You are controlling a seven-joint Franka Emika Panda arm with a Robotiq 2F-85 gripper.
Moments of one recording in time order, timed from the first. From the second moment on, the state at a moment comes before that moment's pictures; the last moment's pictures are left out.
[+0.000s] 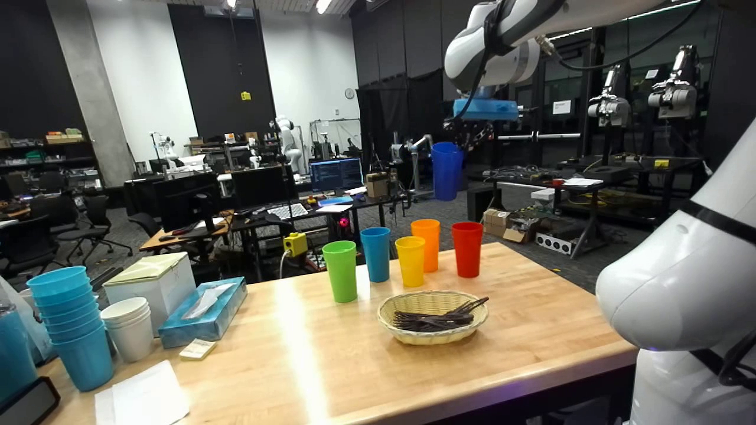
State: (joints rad) arm -0.05 -0.41 0.05 -2.17 -0.04 2.26 0.37
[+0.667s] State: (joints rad) arm -0.07 -0.35 0.01 -2.18 -0.04 2.30 0.30
